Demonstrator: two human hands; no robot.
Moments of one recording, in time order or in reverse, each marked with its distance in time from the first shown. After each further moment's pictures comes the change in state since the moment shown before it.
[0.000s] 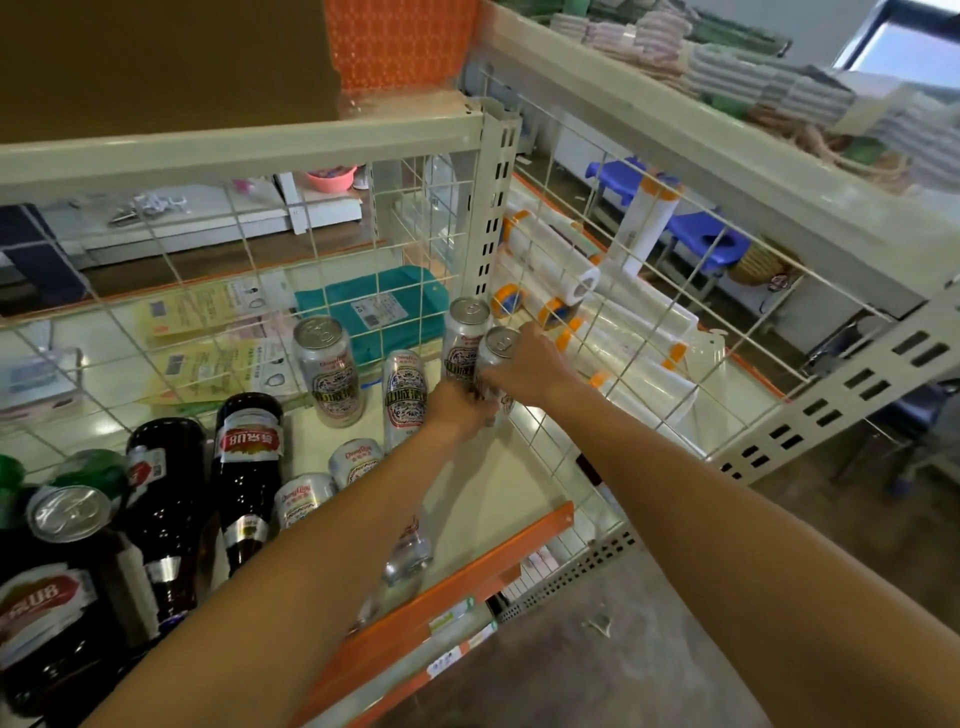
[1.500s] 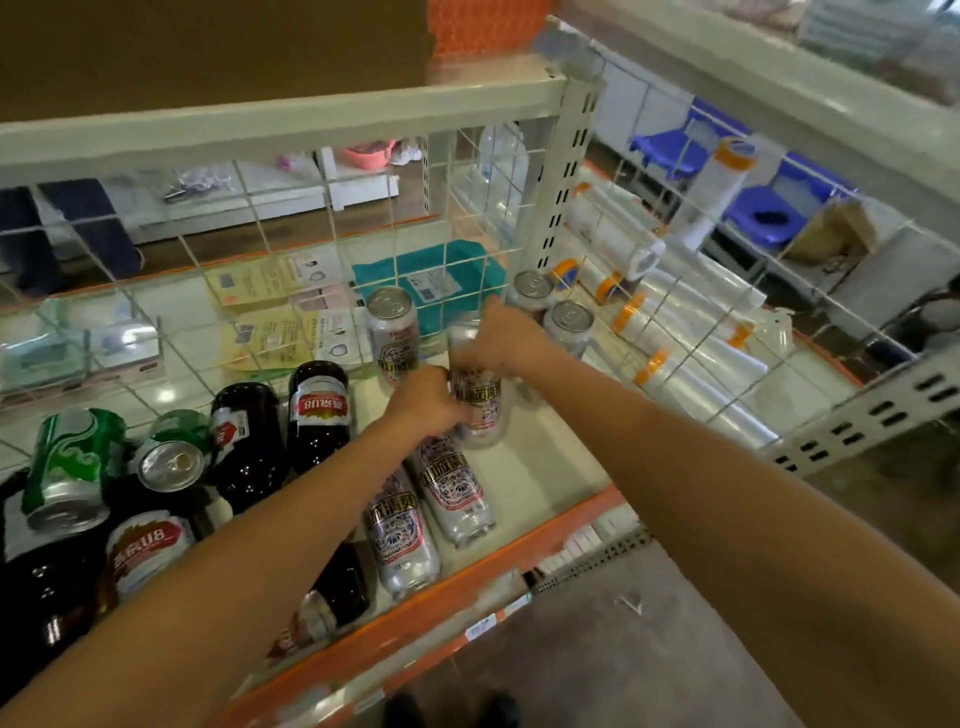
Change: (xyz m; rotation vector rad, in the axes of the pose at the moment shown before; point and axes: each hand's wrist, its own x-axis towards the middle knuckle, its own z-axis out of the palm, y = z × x) left_hand -0.021 -0.045 -0.108 0.555 -0.041 0.076; right_hand -0.012 -0.101 0.049 -0.103 -0.193 -0.160
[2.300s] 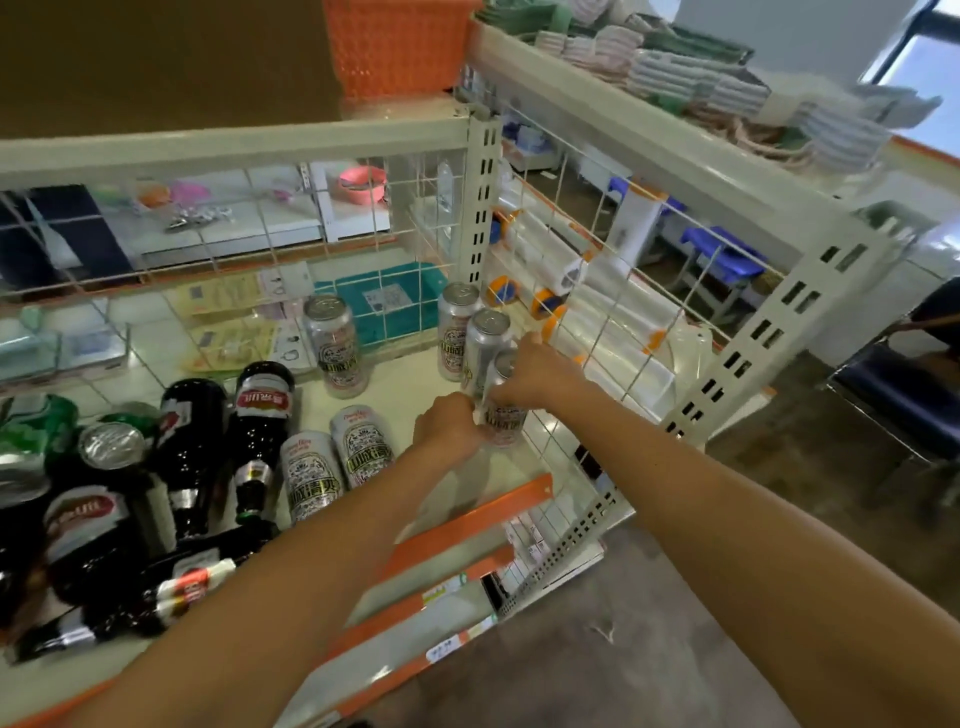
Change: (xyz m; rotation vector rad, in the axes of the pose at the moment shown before) left_hand -0.041 0.103 0.092 0.087 0.089 -0.046; right_hand -0.104 0.108 -0.067 -0.307 -0.054 -0.026
